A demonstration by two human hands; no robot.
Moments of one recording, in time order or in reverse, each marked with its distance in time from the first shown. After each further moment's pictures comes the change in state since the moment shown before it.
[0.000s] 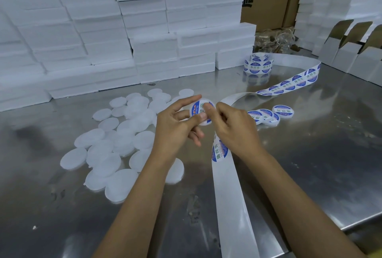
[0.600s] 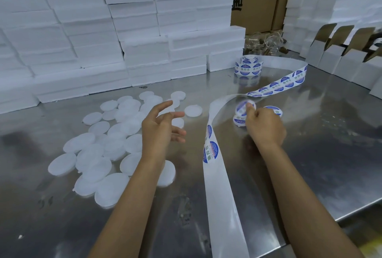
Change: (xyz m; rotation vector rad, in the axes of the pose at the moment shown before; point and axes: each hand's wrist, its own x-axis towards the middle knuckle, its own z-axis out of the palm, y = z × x) left_hand 0.006 -0.007 -0.003 0.001 0.284 -0.135; right_hand 0.016 0.074 -0.031 -0.267 0.125 0.655
